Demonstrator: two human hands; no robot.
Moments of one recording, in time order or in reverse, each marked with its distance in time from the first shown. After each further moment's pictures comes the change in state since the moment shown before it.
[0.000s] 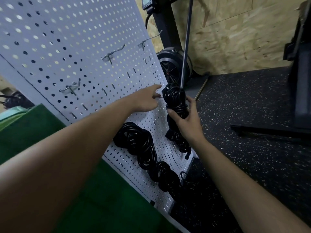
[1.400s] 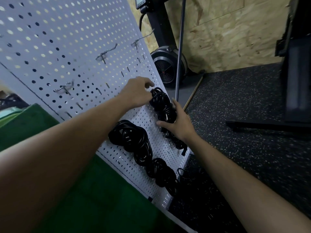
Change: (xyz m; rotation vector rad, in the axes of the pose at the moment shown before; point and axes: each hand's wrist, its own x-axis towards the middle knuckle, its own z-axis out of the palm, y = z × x) left_hand -0.022 0.020 -0.006 0.030 0.328 0.064; right_hand -0.003 0.011 -0.006 -0.318 -0.177 0.024
